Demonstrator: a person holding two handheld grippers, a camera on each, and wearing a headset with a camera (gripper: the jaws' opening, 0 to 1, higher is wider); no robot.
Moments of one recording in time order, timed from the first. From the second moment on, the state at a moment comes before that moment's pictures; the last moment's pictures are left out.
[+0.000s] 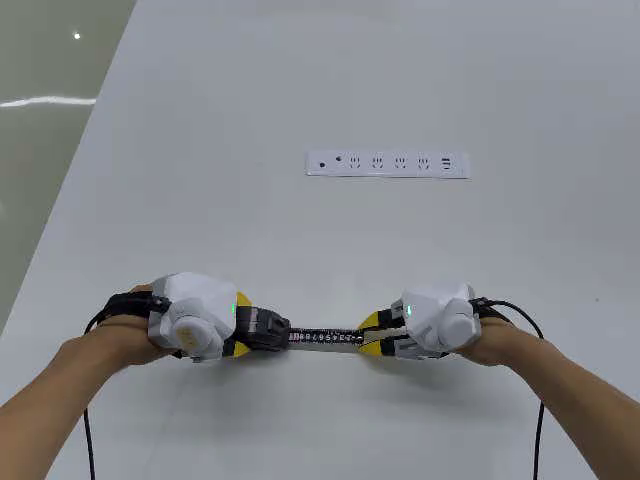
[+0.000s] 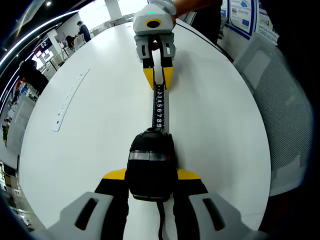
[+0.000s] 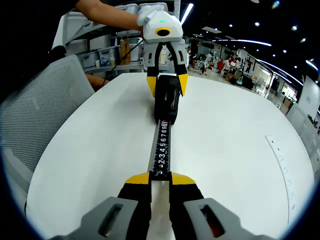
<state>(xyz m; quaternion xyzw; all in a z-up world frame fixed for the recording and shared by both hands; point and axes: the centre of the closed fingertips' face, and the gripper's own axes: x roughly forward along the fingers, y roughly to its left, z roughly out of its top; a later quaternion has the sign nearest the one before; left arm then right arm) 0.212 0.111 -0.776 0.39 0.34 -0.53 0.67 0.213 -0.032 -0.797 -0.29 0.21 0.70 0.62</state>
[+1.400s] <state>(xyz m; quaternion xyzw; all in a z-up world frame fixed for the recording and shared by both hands) 0.213 0.108 -0.777 0.39 0.34 -0.53 0.67 0.215 -0.053 -0.798 -0.30 0.21 0.70 0.62</state>
